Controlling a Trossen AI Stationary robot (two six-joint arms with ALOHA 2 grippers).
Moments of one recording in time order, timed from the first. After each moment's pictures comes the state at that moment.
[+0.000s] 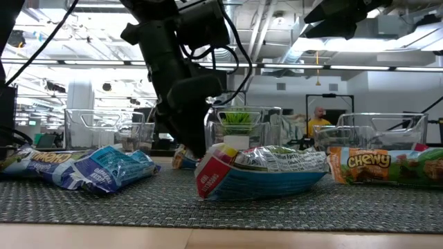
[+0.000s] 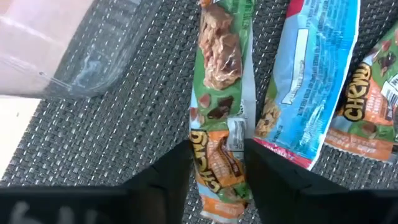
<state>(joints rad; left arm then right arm) -0.10 1.88 1.15 -0.45 -0.14 -0.52 0.06 0.84 0.78 -0.36 0.36 0.15</state>
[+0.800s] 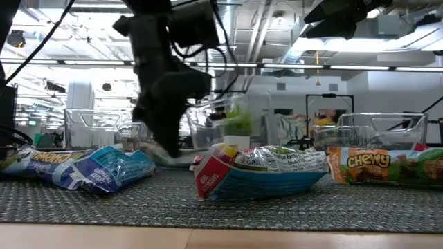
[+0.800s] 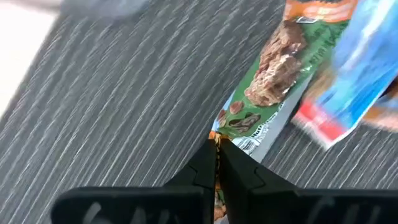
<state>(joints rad) -0.10 1.83 1.15 -0.61 -0.10 -0.67 0.07 0.84 0.78 -0.36 0.36 0.15</state>
